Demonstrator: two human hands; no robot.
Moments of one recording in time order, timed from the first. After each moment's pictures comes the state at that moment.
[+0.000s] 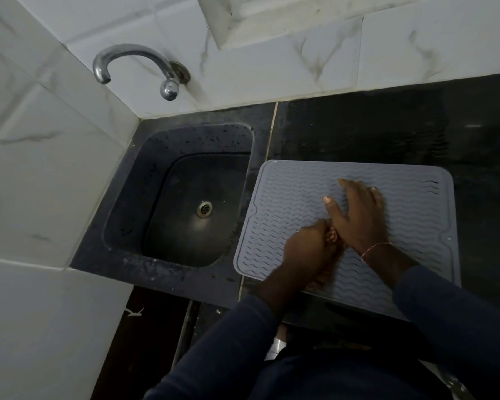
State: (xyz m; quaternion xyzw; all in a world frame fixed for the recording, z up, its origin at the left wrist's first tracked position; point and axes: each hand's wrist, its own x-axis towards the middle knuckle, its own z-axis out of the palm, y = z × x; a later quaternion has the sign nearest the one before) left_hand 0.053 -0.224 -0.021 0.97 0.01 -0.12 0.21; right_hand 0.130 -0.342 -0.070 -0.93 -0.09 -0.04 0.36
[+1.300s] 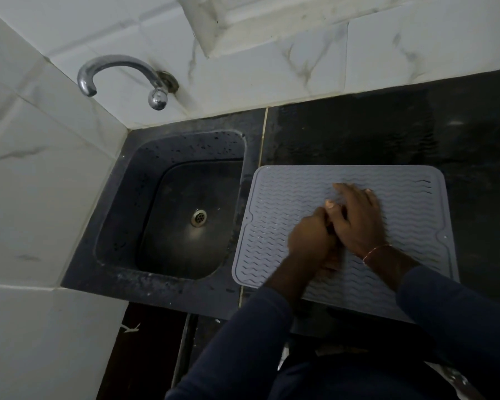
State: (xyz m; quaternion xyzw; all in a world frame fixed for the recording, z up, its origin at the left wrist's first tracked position) left_hand 0.087 -0.232 -0.024 0.96 0.06 -0.12 0.24; right_hand 0.129 -0.345 -0.070 -0.92 -0.09 -0.04 0.37
